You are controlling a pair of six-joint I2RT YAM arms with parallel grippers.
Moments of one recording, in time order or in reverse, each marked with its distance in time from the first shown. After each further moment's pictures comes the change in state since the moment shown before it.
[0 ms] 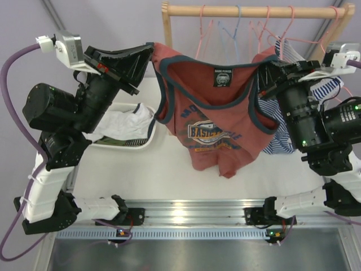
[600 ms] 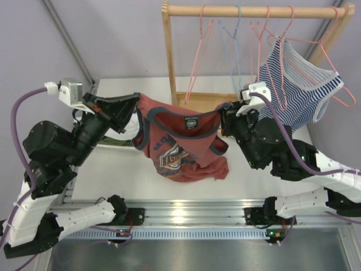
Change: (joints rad) left arm 0.000 -0.331 -0.417 -0.160 -0.099 -0.123; right arm 0.000 -0.031 -0.282 -0.431 0.073 0.441
